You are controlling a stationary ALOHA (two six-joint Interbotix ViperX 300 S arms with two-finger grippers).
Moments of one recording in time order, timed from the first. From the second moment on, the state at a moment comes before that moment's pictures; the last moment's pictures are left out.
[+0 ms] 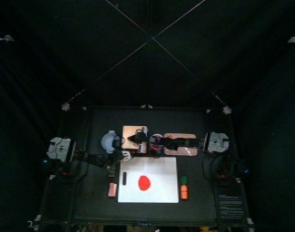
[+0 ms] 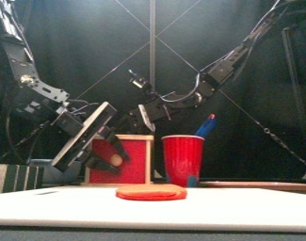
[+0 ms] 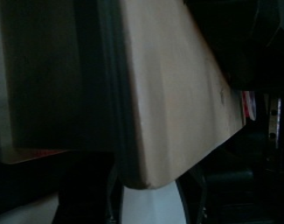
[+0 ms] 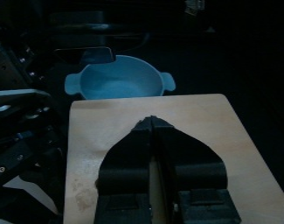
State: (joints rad) left arm -0.06 0.19 0.91 -0.99 -0.76 -0.63; right arm -0.33 0.39 0.34 -0.22 -0.42 0.01
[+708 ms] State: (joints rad) left arm -0.18 0.13 0.92 -0.99 -0.55 -0.63; right arm -0.33 0.39 0.32 -0.21 -0.38 0.01
